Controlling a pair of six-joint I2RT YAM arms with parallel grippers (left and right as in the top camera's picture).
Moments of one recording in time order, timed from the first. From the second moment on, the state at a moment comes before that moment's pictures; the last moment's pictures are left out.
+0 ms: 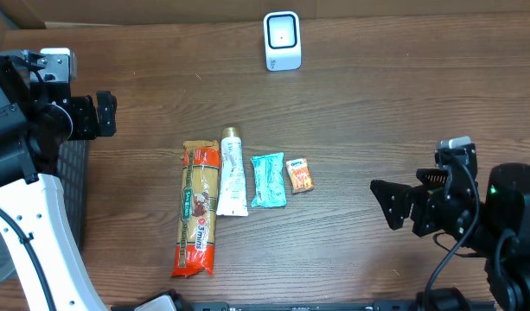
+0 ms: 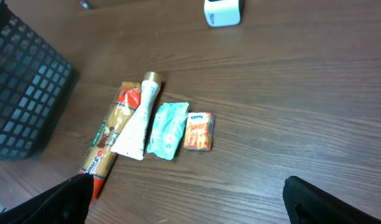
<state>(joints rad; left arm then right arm) 0.41 1.38 1.62 -1.04 0.18 0.29 0.14 0.75 1.09 -1.03 -0.43 0.16</state>
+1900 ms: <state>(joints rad) 0.41 1.38 1.62 -1.04 0.18 0.29 0.14 1.21 1.09 -0.87 -0.50 0.23</state>
